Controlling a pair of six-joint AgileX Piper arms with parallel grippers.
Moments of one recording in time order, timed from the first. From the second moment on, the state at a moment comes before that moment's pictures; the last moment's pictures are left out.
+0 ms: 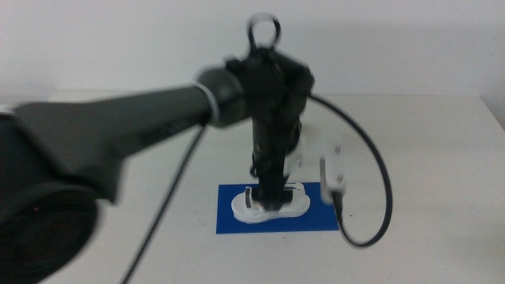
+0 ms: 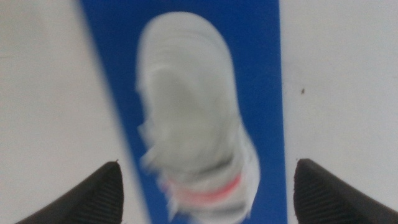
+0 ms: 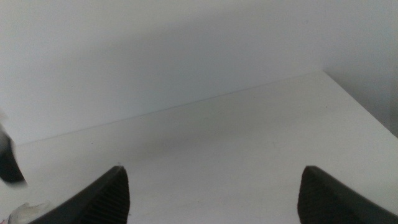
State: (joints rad) left arm -0.73 2.13 -1.79 0.04 1.18 0.94; right arm 0.03 0.00 0.00 -0.04 0.19 0.30
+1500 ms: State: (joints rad) left arm -0.28 0.54 -0.52 0.10 0.26 -0.05; right arm 0.03 0.00 0.00 -0.04 0.19 0.30
